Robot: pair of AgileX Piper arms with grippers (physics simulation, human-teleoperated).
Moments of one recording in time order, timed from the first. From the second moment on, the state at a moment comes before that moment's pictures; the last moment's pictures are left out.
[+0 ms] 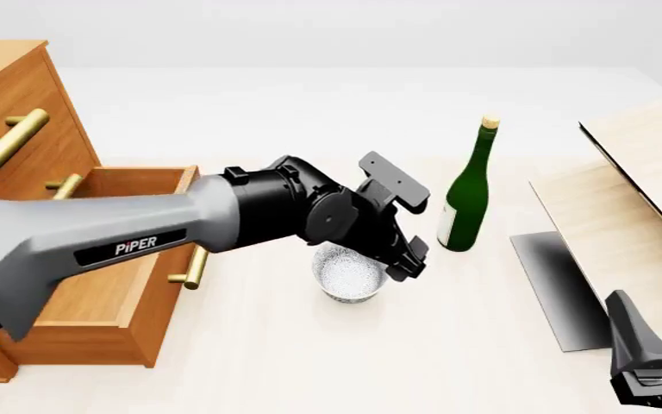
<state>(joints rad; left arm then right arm) -0.85 1.90 -1.43 0.44 0.08 0.00 0.07 0.00 -0.06 -0.01</state>
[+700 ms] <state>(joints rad) -0.82 1.98 -1.41 0.41 0.06 0.00 0.07 0.00 -0.06 -0.01</state>
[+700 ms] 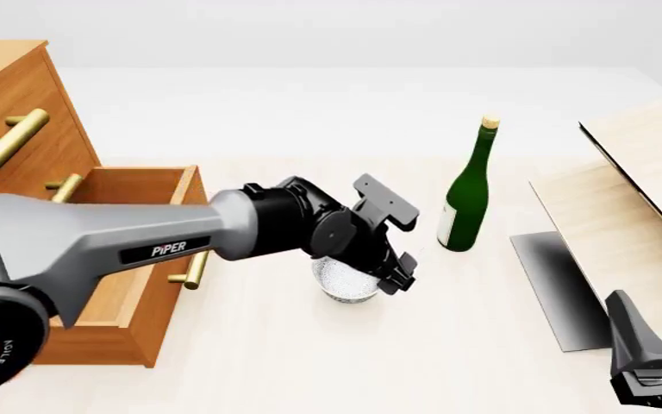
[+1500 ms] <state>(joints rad) -0.82 2.07 -1.42 0.37 0.03 0.00 0.07 0.00 -0.06 -0.01</state>
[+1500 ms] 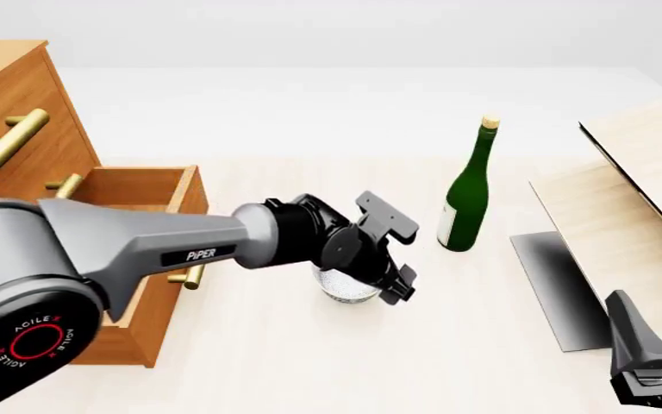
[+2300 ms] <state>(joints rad) -0.83 2.11 -1.39 0.33 -0.01 0.00 0.07 0.00 -0.06 -0.01</state>
